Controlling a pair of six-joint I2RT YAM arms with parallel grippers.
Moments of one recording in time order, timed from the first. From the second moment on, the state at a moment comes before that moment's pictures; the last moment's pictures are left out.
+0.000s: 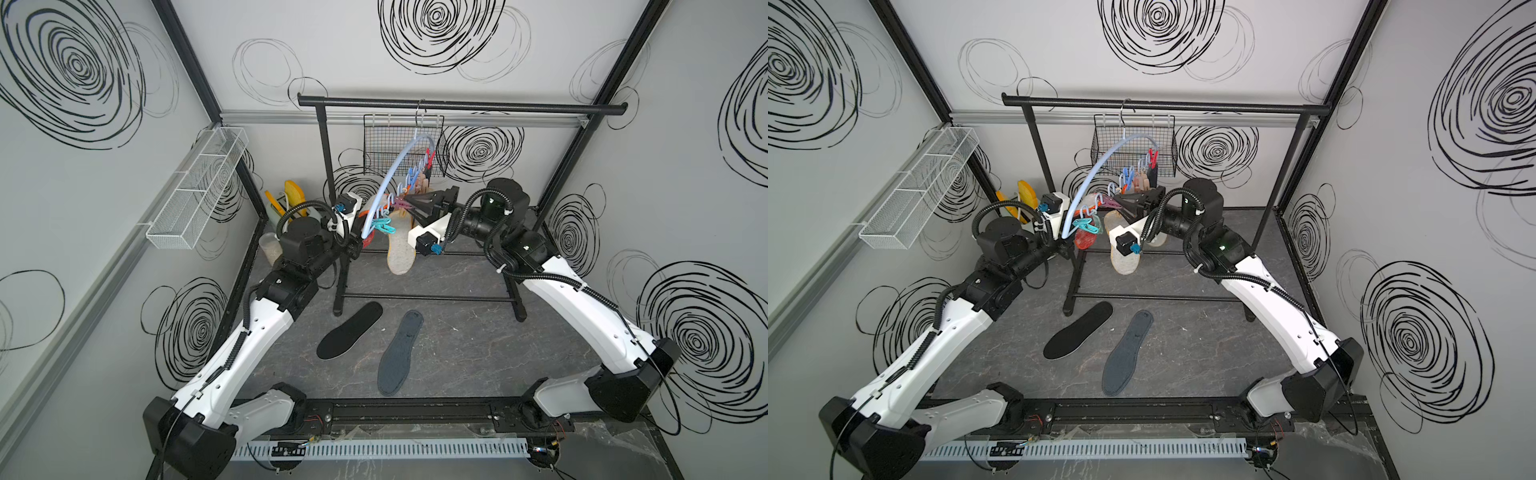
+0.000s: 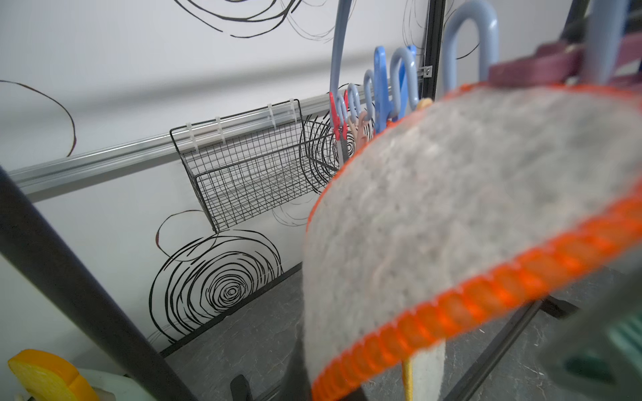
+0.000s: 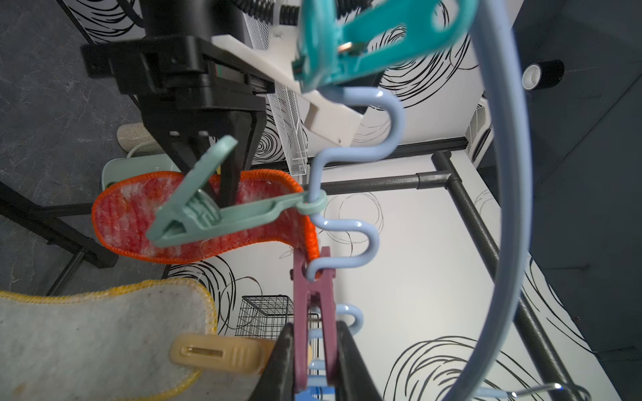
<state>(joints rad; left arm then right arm) -0.38 1.12 1.11 -0.08 0.15 0.14 0.65 1.42 1.56 -0.14 -0.47 -1.43</state>
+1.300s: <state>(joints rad) -1.01 0.81 0.33 0.21 0.15 -0.75 0.45 0.71 0.87 0.28 -0.46 -0.49</state>
